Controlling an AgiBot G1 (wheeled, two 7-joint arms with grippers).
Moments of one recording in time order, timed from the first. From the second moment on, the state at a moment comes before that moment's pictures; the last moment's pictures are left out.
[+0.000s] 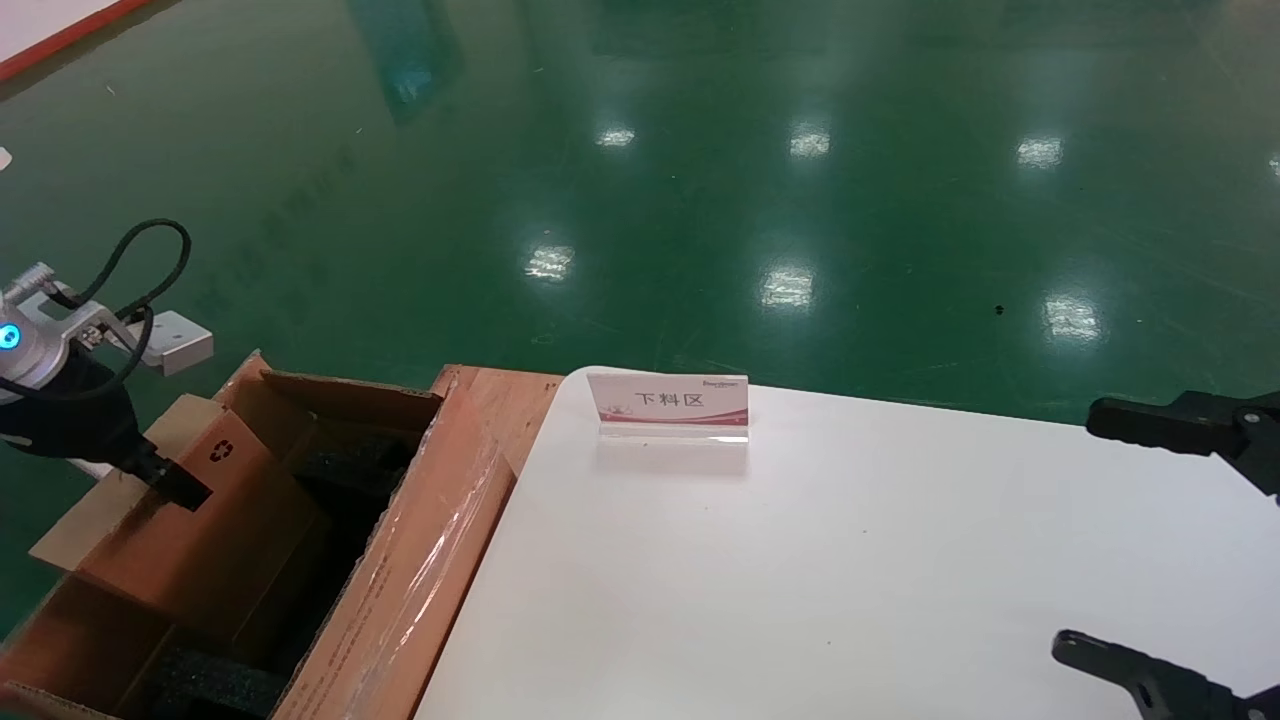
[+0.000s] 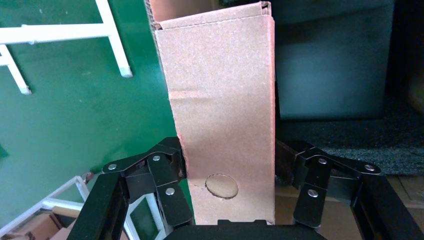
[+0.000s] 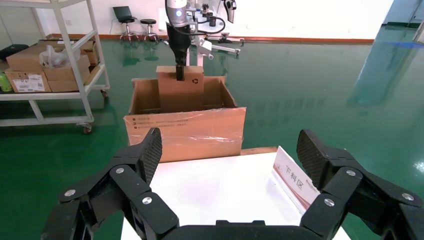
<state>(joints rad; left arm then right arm) -2.41 0.65 2.52 -0.82 1.27 1.15 -1.19 1.08 -0.60 -0.30 1.28 -0.72 -1.49 0.18</state>
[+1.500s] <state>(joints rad) -2.22 0.74 2.52 -0.66 1.23 1.14 -1.15 1.08 -0.60 -0.30 1.28 -0.72 -1.49 0.18</state>
